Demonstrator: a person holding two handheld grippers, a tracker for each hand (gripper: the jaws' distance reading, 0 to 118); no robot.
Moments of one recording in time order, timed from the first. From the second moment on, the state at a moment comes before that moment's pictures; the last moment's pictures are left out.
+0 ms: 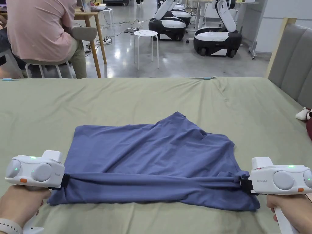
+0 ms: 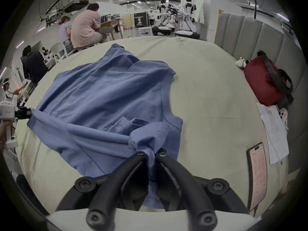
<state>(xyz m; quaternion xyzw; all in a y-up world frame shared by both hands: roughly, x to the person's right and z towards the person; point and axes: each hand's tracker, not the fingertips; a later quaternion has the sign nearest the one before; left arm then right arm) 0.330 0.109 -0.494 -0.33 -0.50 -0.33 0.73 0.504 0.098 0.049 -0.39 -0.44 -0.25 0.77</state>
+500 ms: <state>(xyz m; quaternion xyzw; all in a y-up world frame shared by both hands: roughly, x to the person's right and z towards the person) 0.230 0.135 -0.378 -0.19 -0.57 -0.19 0.77 0.355 0.137 -0.010 -0.23 -0.48 -0.13 0.84</state>
